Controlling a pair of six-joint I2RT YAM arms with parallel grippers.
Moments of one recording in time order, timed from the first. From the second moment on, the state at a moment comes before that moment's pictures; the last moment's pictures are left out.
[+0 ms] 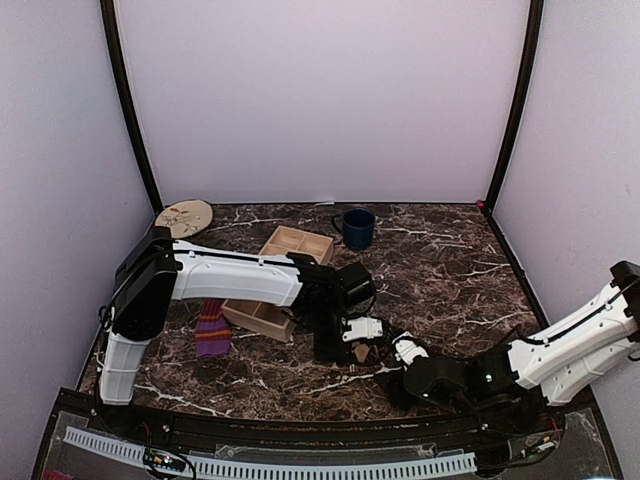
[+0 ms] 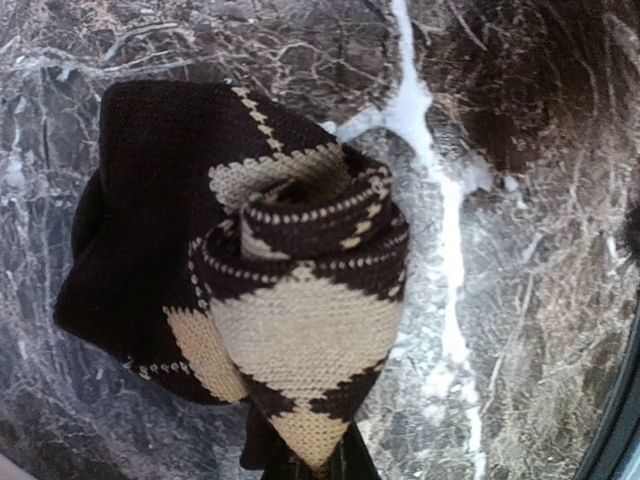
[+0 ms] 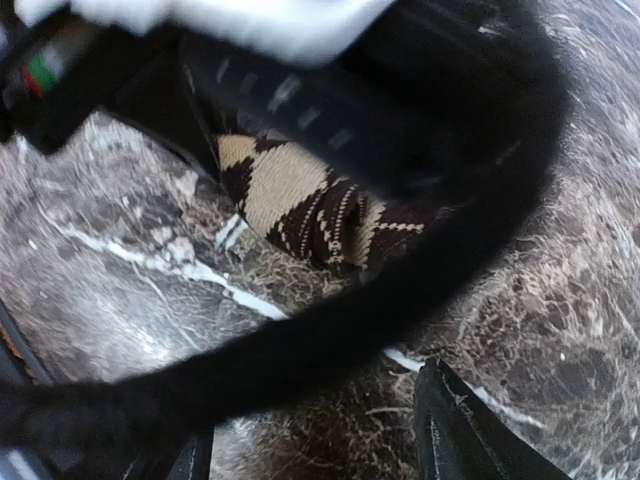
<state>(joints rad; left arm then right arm) -1.12 2.17 1.67 -0.82 0.10 0.41 1.47 1.26 0.41 0.01 0.61 0.67</state>
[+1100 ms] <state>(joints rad) -1.00 2.21 1.68 -0.91 0.52 0.42 1.43 1.69 0.55 0.31 0.78 0.05</state>
